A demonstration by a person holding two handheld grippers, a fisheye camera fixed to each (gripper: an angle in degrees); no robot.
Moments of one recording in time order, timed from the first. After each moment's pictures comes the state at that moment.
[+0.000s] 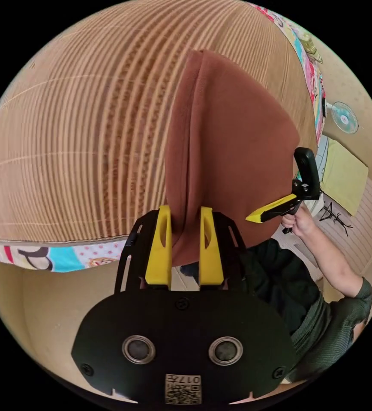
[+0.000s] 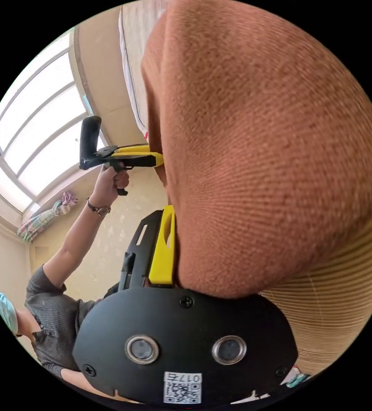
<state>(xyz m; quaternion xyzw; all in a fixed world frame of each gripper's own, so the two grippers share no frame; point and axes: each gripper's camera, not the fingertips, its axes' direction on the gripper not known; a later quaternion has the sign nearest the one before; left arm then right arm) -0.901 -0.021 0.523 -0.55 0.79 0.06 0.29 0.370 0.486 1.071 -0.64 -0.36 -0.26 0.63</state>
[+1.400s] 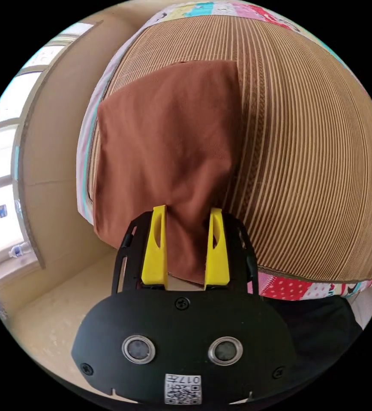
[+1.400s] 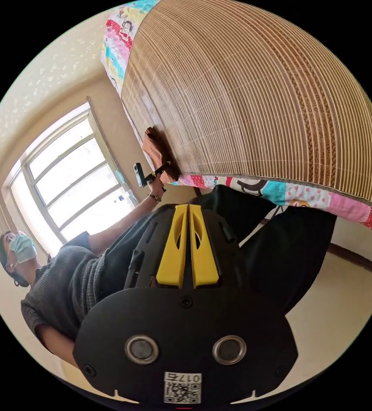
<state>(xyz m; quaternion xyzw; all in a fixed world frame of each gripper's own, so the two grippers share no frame) -0.815 0.009 0.373 -0.49 0.56 0.09 0.66 0.507 0.477 0.834 -0.51 -0.39 0.02 0.76</state>
